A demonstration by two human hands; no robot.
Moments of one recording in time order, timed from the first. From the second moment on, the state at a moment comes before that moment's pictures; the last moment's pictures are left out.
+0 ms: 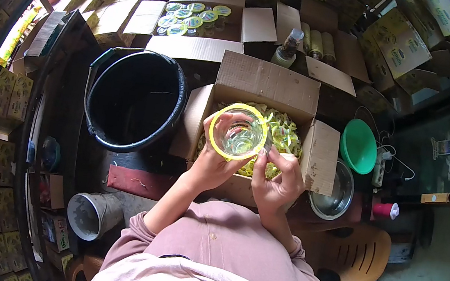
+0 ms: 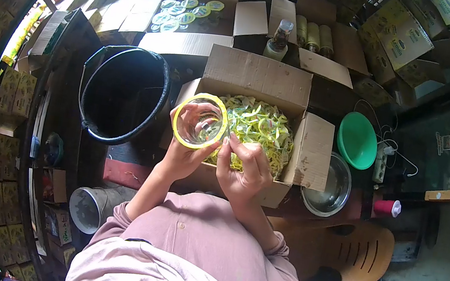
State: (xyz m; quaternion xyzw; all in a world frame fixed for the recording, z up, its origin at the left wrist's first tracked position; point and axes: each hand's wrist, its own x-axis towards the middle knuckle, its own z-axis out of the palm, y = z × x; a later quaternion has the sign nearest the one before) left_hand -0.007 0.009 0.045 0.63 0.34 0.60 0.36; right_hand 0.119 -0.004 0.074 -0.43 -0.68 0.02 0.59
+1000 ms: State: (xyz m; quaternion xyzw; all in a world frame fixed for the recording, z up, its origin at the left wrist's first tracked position) left_hand -0.012 0.020 0.034 0.64 0.31 0.56 0.42; right_hand 0.120 0.011 0.081 -0.45 -0.66 0.07 0.60
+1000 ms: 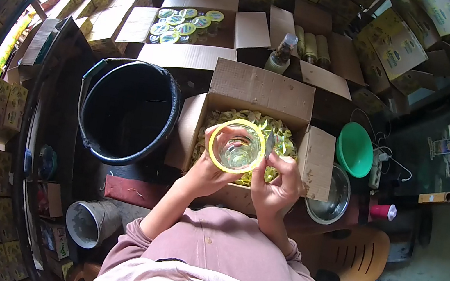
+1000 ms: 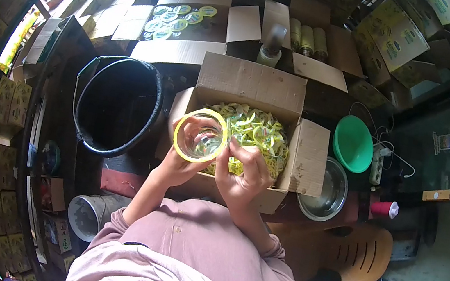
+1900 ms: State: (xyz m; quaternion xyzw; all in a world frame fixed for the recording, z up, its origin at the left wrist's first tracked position) left_hand -0.010 0.025 0.033 0.56 0.24 0.59 0.52; right_hand 0.117 0.011 0.073 -0.44 -0.68 0.02 0.59
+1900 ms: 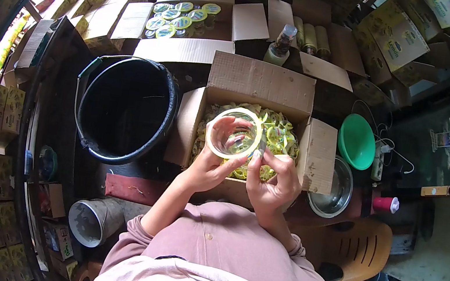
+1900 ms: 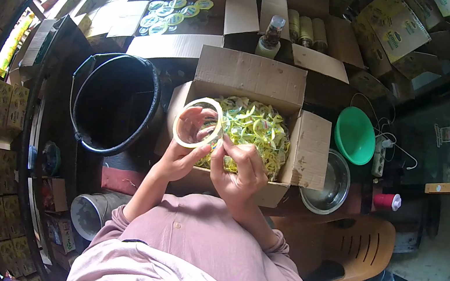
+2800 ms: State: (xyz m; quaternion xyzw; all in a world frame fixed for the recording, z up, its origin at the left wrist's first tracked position) left_hand -0.015 0.014 0.034 0.67 0.32 0.54 0.39; right_hand 0.122 0.001 0.081 -0.44 -0.68 0.00 0.59
